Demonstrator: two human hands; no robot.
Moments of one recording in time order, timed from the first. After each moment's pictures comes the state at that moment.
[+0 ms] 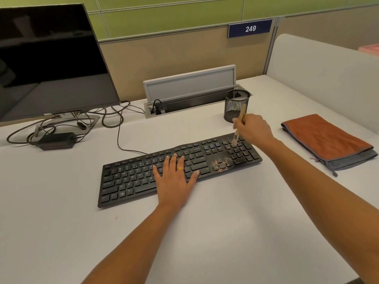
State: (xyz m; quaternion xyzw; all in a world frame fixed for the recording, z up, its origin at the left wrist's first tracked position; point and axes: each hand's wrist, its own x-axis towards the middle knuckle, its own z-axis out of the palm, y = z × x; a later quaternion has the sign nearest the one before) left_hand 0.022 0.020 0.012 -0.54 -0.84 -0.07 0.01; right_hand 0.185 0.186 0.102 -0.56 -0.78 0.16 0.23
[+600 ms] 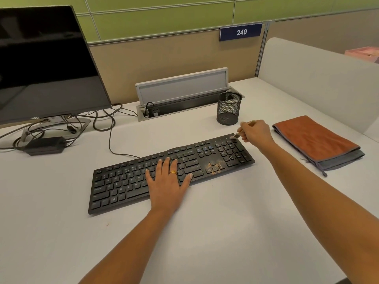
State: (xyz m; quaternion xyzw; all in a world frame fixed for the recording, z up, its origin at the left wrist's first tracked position) left_hand 0.021 0.022 0.009 -0.54 -0.84 -0.06 0.02; right_hand 0.208 0.205 0.084 -0.58 -0.62 0.38 0.37
